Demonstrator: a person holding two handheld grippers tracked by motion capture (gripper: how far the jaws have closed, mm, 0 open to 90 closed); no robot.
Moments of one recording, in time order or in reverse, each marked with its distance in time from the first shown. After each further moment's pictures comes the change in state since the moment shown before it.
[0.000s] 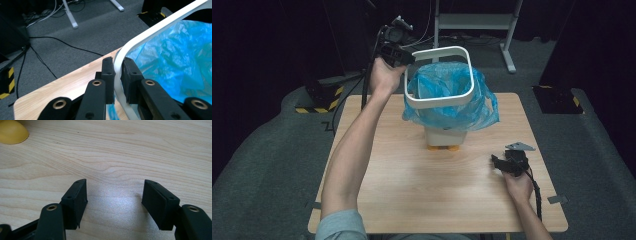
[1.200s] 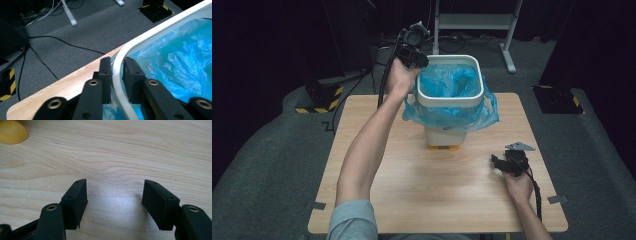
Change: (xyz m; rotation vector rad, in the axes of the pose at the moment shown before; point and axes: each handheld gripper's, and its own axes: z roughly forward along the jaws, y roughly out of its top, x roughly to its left) left arm -0.021 0.007 0.038 0.023 0.025 0.042; right arm 0.000 0.000 0.000 0.001 0.000 -0.001
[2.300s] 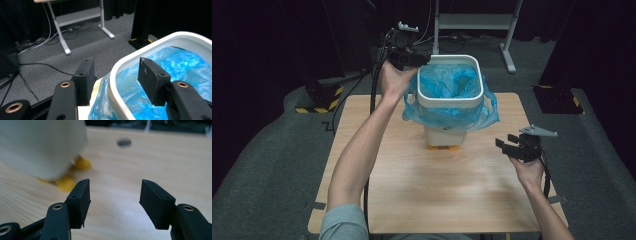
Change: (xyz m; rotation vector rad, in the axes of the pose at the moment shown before) left arm 0.010 -0.020 -0.030 -0.281 -0.076 -0.034; right arm -0.004 0.069 -0.072 -0.162 0.171 0.038
